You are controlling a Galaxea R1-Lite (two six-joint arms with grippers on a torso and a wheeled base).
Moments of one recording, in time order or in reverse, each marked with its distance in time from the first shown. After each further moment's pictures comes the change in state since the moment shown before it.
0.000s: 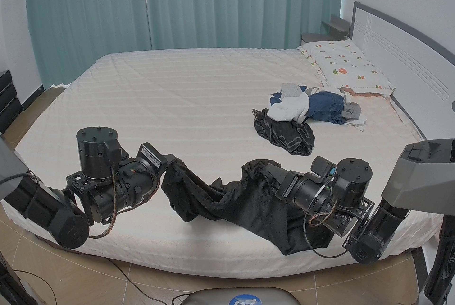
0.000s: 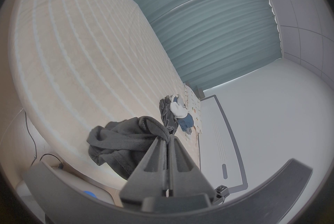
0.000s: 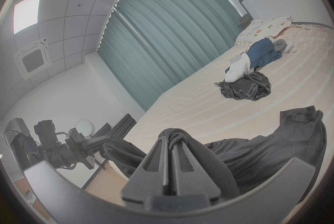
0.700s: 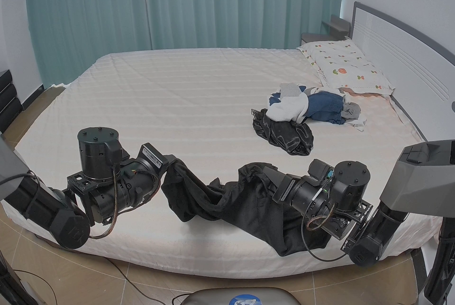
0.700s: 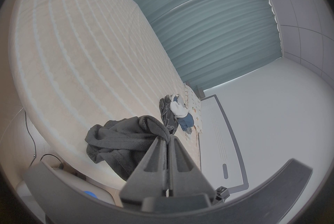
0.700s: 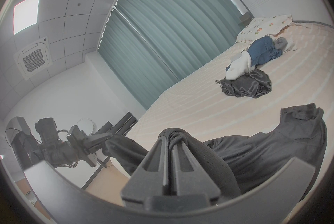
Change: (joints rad) left arm -0.008 0.001 -0.001 0.002 0.002 0.003; right arm 0.017 0.003 0.005 0.000 0.000 0.005
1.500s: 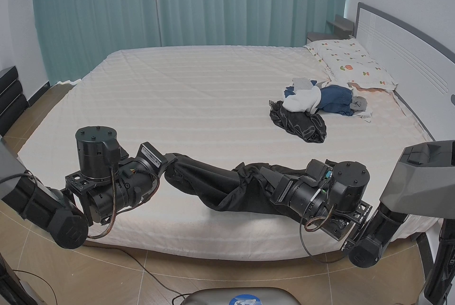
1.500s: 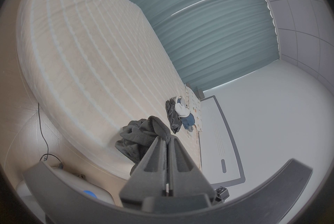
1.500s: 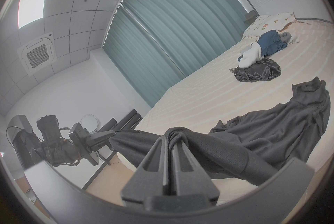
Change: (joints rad) left arm -0.001 -0.013 0.002 0.006 -0.004 0.000; right arm 0.018 -0.005 -0.003 0.000 0.004 -0.006
